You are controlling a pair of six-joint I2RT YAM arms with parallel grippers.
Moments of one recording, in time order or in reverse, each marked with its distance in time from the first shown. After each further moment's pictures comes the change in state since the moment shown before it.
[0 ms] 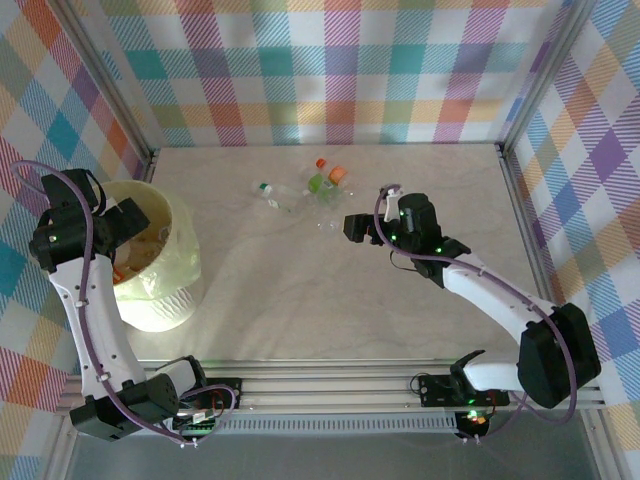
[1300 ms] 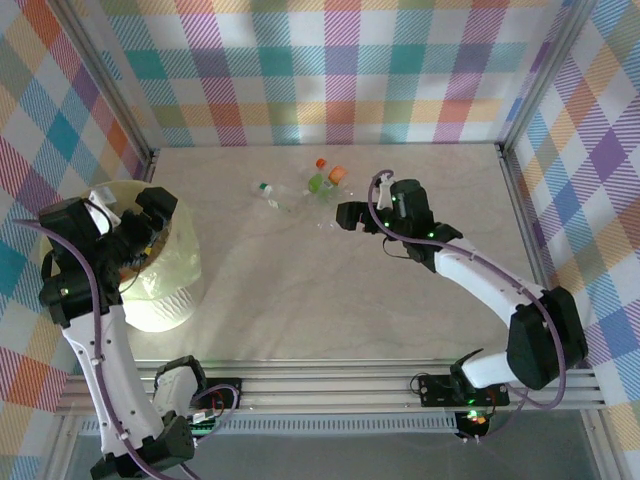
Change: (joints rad) left arm -0.002 -0.263 -0.179 0.223 0.653 -0.417; right arm 0.000 0.109 0.137 -0.043 -0.040 0.053
